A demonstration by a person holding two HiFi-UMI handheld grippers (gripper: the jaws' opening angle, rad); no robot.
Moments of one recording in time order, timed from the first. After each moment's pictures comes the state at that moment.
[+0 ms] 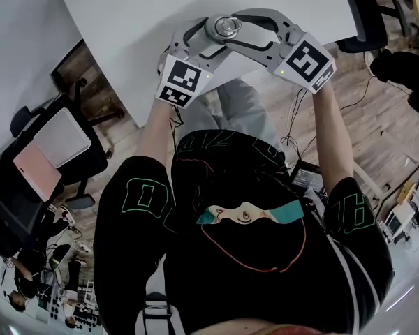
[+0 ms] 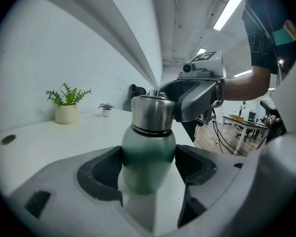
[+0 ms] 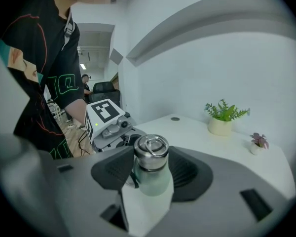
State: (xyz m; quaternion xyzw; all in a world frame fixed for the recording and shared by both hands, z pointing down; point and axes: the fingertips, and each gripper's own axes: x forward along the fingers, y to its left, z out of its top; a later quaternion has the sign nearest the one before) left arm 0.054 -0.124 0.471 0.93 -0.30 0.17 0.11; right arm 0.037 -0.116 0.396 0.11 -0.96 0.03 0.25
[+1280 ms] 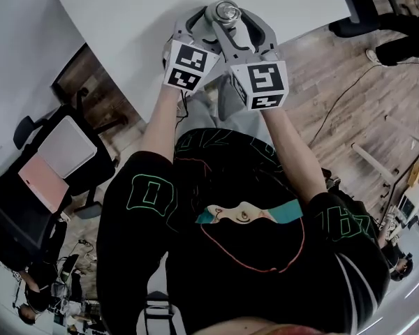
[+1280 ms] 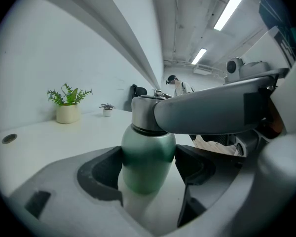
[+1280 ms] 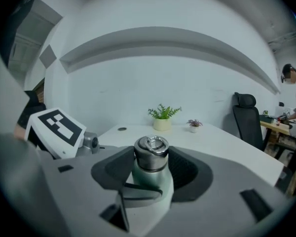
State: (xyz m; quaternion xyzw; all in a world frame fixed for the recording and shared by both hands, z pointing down) left arm 0.060 -0.129 0.473 0.93 -0.30 0.17 0.11; right arm 0.051 -0.121 0.401 0.53 -0.83 0.09 0.15
